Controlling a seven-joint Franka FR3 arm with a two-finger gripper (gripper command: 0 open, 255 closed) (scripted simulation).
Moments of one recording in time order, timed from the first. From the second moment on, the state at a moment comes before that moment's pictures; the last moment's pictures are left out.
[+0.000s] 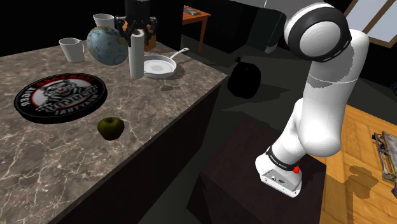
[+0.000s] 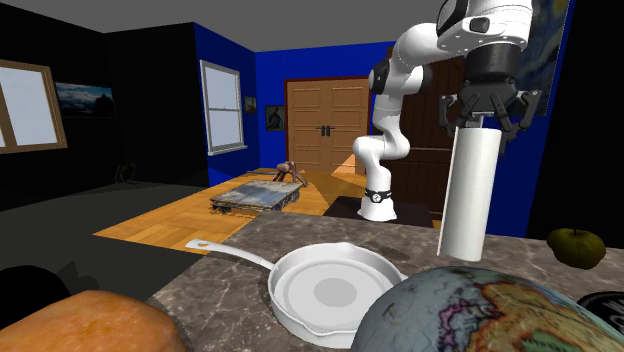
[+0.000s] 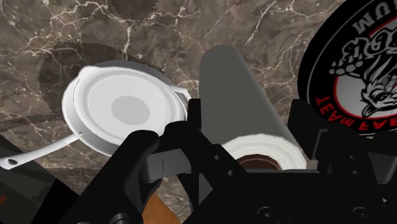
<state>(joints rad) 0.35 0.35 0.00 -1.29 -0.13 1.82 0.67</state>
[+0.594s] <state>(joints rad) 0.35 0.34 0.00 -1.42 -0.14 1.95 0.68</state>
